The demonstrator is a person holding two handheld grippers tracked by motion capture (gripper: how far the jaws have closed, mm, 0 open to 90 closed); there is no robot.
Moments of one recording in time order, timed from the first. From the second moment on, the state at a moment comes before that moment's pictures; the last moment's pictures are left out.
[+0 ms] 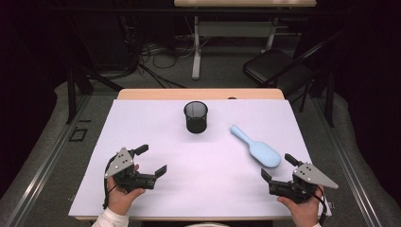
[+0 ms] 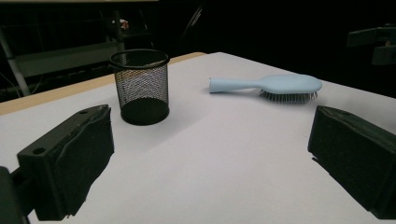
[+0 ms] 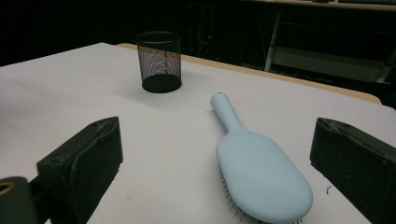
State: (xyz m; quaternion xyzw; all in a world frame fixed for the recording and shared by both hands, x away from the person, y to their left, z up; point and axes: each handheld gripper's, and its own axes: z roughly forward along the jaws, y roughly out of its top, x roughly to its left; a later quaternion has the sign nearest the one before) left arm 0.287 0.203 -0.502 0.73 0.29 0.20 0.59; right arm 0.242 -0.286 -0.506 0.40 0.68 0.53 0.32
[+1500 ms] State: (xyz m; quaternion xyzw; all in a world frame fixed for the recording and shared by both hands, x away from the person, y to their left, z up) left arm 0.287 0.201 -0.510 0.74 0.29 0.18 0.58; right arm 0.279 -0.272 -0.506 0.45 0.72 0.47 0.24
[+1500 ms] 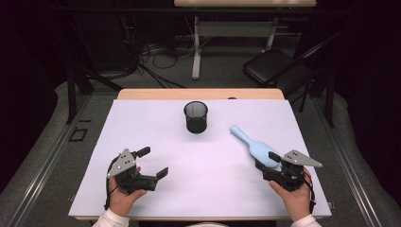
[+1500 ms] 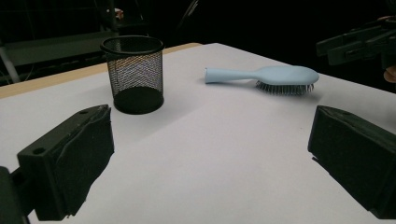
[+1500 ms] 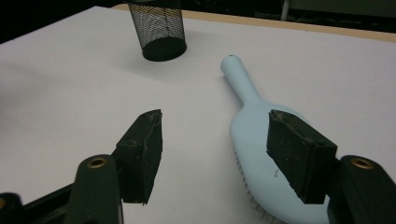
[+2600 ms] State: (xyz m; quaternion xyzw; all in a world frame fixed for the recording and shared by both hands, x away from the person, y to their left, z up) left arm 0.285 0.202 -0.511 0.74 0.30 0.18 0.58; right arm 0.360 -0.261 -0.457 0.47 0.76 0.40 0.20
